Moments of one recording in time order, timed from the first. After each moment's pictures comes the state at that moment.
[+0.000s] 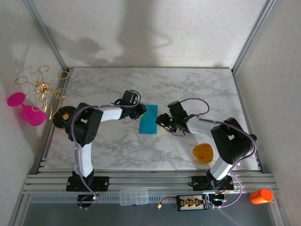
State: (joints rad) left arm -0.44 2.00 1.13 0.00 0.30 -1.03; right arm 0.60 1.66 0.83 -0.07 -0.30 0.97
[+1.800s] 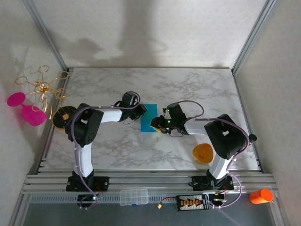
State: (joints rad) left arm -0.45 1.99 1.08 0.08 0.25 -1.08; right arm 0.60 1.75 0.78 0.19 -0.55 0.96
